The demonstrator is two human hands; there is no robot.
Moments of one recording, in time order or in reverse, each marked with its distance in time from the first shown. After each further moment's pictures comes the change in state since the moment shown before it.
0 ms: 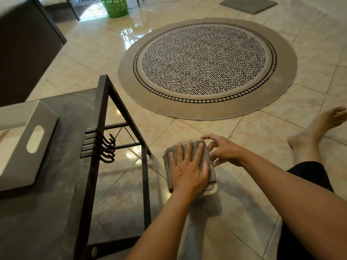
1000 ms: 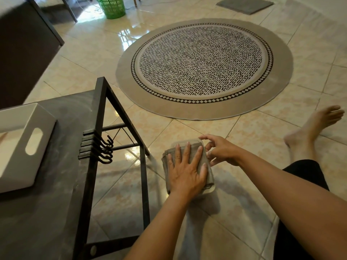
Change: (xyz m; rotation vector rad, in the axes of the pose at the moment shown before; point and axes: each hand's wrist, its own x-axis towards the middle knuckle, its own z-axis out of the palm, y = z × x) left_hand -0.007 -0.001 -0.003 0.017 -0.043 0.011; right_hand 0.001 0.001 -0.001 0.002 0.026 0.018
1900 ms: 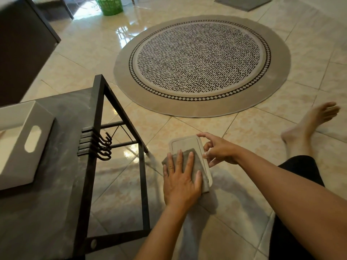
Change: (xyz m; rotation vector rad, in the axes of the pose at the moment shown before) left_hand -0.041 -0.002 0.005 -0.076 0.026 -0.080; right_hand -0.009 0.000 0.002 0.042 -0.086 0.037
